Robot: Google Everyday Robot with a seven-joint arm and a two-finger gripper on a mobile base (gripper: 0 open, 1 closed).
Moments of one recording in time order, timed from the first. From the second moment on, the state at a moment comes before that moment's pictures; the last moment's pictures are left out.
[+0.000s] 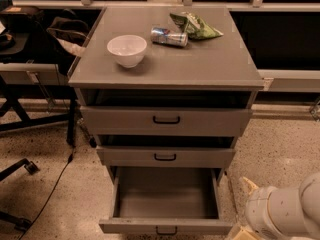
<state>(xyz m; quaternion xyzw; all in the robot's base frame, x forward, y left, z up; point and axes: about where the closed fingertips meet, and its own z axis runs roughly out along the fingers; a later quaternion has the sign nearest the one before) 0.333 -0.185 0.668 -0.50 0.83 0.09 0.22</state>
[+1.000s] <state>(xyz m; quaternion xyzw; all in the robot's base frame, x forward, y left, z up) 0.337 -0.199 0.564 -0.49 0.84 0.10 0.20</state>
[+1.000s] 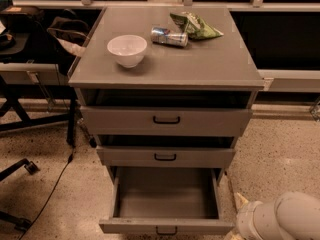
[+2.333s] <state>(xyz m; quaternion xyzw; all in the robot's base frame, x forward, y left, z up) 0.343 -0.210 0.505 -0.46 0.86 0.12 0.18</state>
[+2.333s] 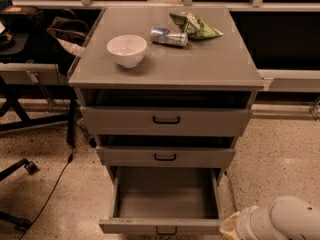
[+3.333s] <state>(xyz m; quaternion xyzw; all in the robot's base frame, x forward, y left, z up) 0.381 -0.221 0.460 -0.42 0.87 0.15 0.21</state>
